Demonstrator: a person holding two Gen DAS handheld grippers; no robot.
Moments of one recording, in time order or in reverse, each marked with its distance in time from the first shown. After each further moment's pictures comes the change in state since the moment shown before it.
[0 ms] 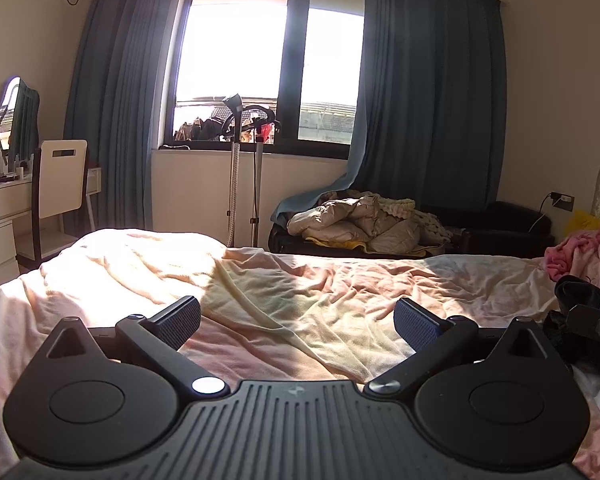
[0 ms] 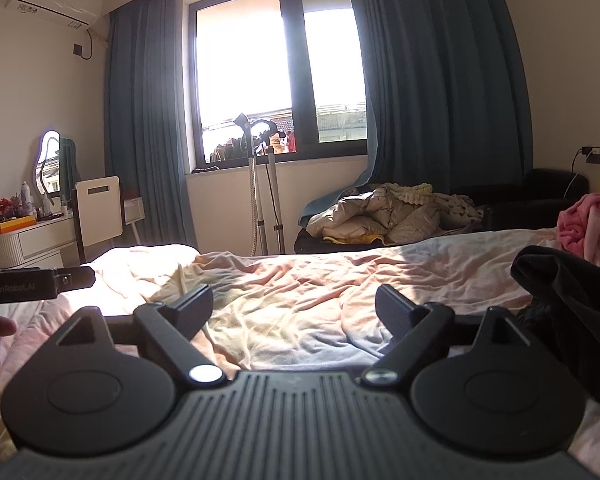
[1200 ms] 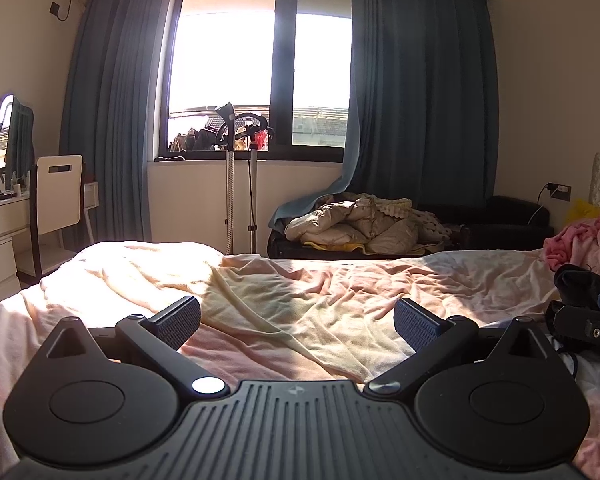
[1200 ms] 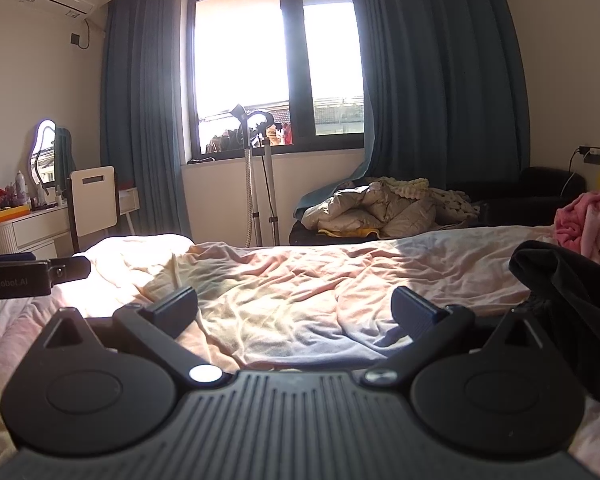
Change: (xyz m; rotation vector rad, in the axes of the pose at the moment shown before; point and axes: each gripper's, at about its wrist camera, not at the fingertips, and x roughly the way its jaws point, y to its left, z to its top) left arm -0.003 -0.010 -0.004 0.048 -0.024 0.000; right arm 0.007 0.003 -0.006 -0.015 0.024 -0.016
